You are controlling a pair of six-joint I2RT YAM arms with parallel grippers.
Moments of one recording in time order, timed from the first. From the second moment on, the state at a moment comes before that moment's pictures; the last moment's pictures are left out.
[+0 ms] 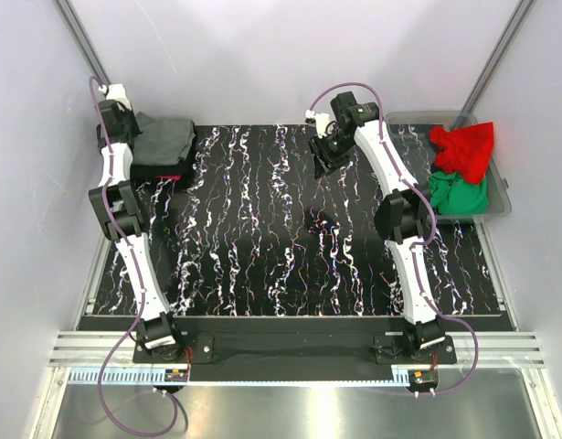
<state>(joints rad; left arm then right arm) 0.33 2.62 2.41 -0.11 0.13 0.03 0.33 2.50 2.64 -1.34 -0.41 -0.24</state>
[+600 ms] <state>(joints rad) 0.33 2.62 2.39 -0.14 0.01 0.13 0.33 2.50 2.65 -1.34 -0.41 -0.25</state>
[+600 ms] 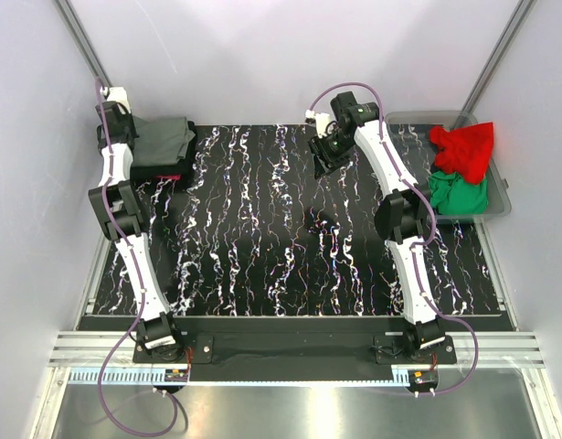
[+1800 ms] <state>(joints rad) 0.00 2.25 2.12 -0.38 0.20 0.11 0.32 2.52 2.96 -1.17 -0.29 -0.10</state>
